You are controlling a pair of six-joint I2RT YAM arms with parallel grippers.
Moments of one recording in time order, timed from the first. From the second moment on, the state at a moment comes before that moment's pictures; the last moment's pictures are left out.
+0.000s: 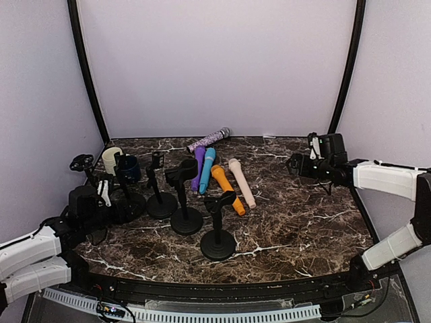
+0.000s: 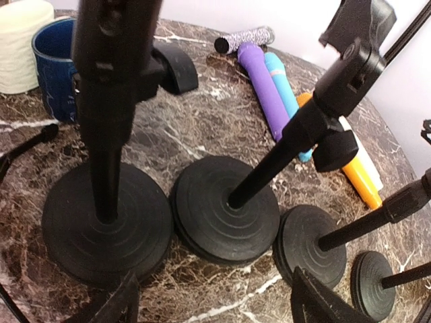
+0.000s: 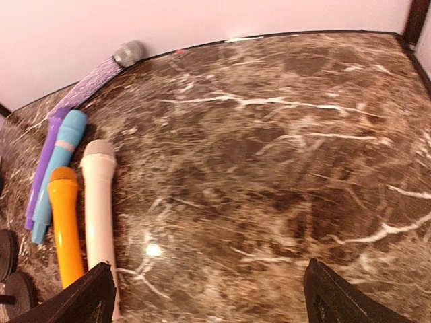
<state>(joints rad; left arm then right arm) -0.42 0.72 0.21 0.01 0.04 -0.44 0.37 1.40 0.83 -0.06 0.01 0.36</state>
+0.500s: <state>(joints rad) -0.19 0.65 0.21 0.06 0.04 -0.34 -0.04 1.01 0.44 0.16 0.02 0.33</state>
